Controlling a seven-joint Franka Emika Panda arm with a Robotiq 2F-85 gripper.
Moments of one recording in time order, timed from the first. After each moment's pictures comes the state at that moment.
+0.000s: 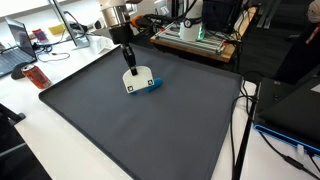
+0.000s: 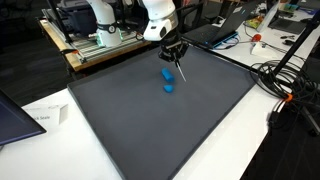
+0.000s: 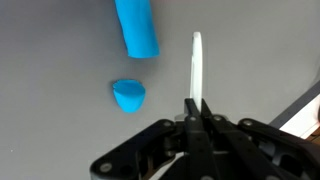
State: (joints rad) arm -0.07 0.30 0.05 -2.15 0.56 2.55 0.07
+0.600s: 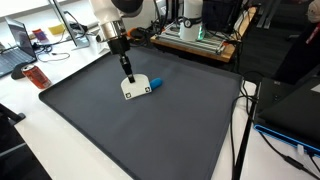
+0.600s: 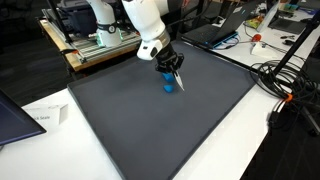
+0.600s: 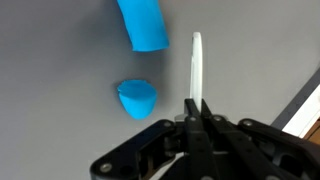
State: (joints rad) arm -0.14 0.42 0.08 -2.11 0.79 2.58 -0.12
